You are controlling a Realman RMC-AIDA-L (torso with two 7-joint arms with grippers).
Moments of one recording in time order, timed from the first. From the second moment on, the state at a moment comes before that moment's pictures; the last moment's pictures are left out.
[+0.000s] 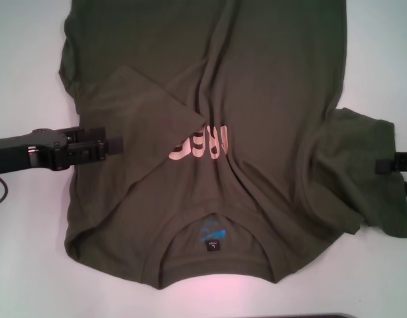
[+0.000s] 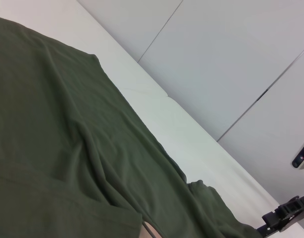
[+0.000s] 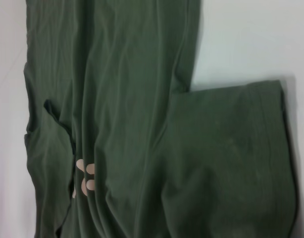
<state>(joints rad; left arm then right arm) -0.39 -2.11 -2.55 -0.83 -1.04 1.72 -1.82 0.42 1.87 -0.46 -0.53 -2.41 -1.63 2.40</state>
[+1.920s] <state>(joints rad) -0.41 -2.11 -2.55 -0.83 -1.04 1.74 -1.83 0.40 1.85 -0.46 -0.63 -2.42 -1.68 2.42</state>
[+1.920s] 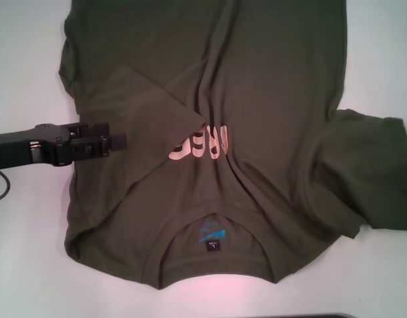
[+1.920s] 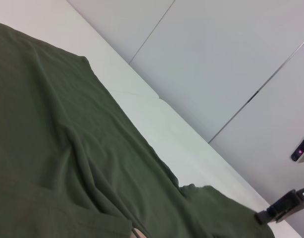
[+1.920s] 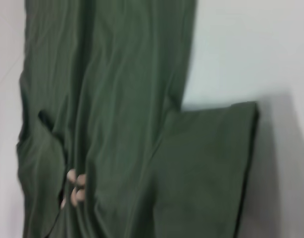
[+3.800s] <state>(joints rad) -0.42 -2.11 -2.56 -0.83 -1.04 1.75 -1.83 0.54 1.82 -0.35 -0.77 -2.35 -1.83 2.55</state>
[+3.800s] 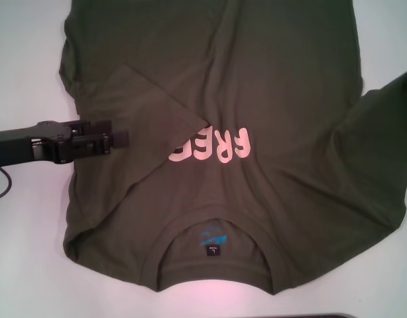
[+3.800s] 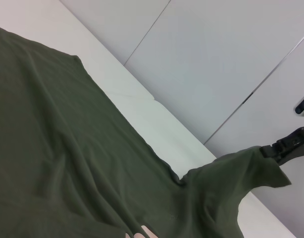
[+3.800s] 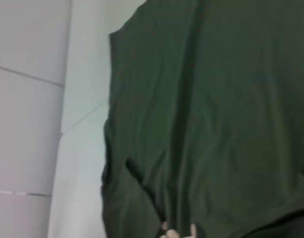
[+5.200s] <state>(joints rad) -0.43 -2.11 -2.65 -0.83 -1.05 1.71 -1.87 0.69 1.97 -0.39 -0.49 -2.29 -1.59 2.43</state>
